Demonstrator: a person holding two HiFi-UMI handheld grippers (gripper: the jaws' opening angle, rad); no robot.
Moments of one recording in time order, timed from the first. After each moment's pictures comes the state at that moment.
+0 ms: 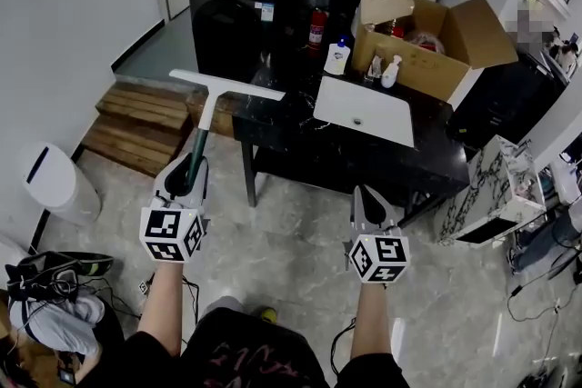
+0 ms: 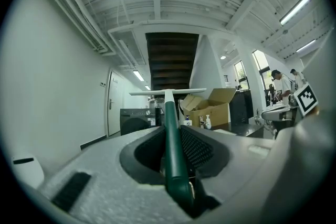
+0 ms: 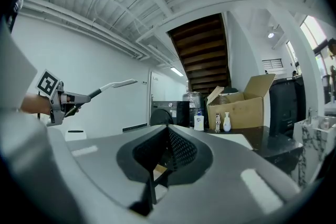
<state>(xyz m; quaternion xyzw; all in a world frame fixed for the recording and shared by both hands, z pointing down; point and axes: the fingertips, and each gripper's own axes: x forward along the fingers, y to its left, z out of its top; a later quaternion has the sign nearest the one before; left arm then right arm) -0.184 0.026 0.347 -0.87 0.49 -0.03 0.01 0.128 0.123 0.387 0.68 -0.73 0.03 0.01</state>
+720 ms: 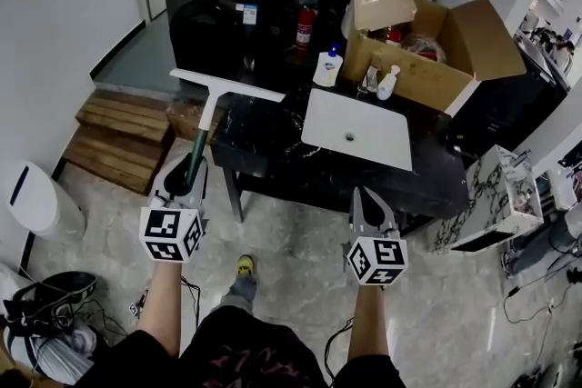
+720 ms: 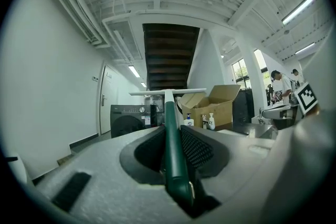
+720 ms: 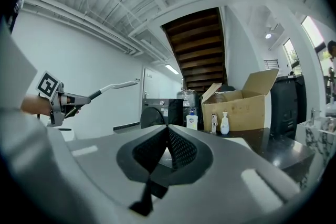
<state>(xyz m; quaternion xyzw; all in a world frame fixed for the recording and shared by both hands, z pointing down) -0.118 -0.119 0.370 -0.88 0.47 -0.04 0.00 0.188 -0.006 0.401 0.70 -0.71 0.04 0.02</state>
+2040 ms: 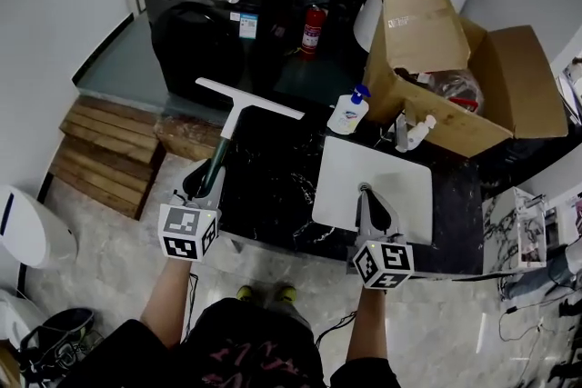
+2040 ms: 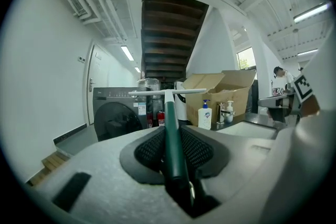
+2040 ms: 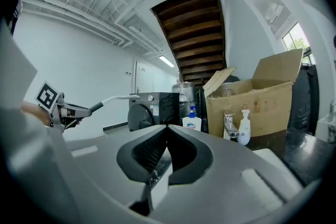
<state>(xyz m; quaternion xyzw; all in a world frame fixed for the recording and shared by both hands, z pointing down) -0.029 -0.415 0.437 -0.89 0.43 -0.10 -0.05 0.256 -0.296 0.427 0.71 -0.70 0.07 0.03</state>
